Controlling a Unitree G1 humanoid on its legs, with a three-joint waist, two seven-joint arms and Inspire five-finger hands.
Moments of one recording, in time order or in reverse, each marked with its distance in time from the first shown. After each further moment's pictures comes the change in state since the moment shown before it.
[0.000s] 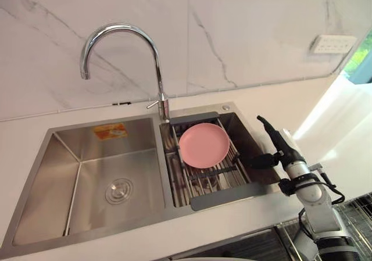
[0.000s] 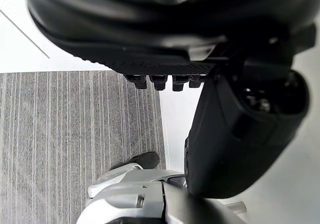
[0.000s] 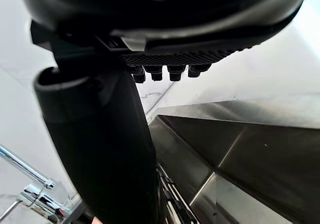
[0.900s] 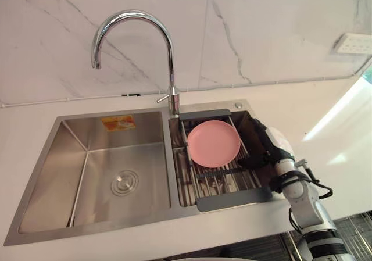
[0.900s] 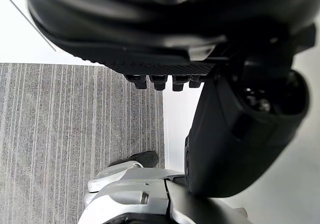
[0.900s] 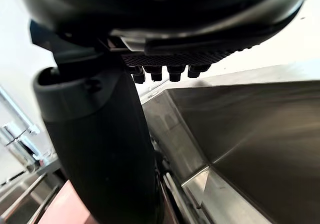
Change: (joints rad) left arm 0.006 -0.005 0.001 -0.034 -0.002 -0.026 0.001; right arm -0.059 0.036 0.102 0.038 -0.279 0.014 -0.075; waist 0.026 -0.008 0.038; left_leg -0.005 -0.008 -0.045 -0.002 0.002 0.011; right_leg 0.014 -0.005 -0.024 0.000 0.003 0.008
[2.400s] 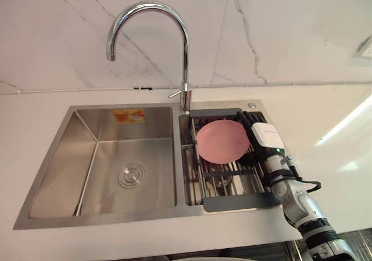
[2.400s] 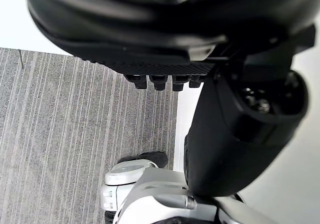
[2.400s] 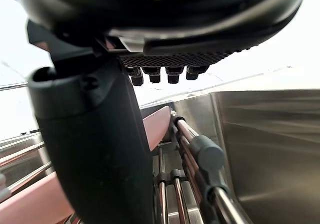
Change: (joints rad) left arm 0.019 0.002 -0.003 0.035 -0.038 -0.061 0.002; right arm -0.093 -0.071 0.172 0.152 -0.242 -0.073 -0.300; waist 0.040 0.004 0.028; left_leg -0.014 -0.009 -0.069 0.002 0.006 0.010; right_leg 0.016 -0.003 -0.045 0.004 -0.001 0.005
